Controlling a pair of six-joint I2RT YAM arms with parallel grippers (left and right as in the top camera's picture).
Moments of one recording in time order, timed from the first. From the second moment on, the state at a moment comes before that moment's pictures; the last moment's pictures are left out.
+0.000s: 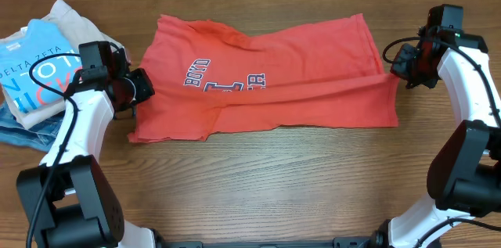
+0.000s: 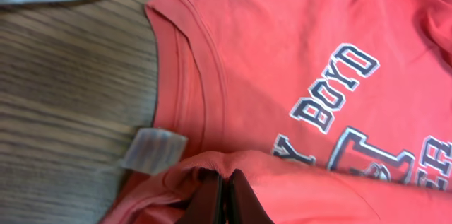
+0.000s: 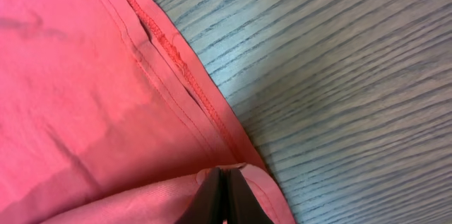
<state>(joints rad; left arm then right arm) 0.21 1.69 1.11 -0.52 0.24 -0.26 -0.22 1.88 1.49 -0.88 -0.02 0.28</state>
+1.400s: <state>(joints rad) 0.21 1.74 1.12 -0.68 0.20 -0.29 -0.20 1.96 1.49 -1.03 -0.02 0.28</state>
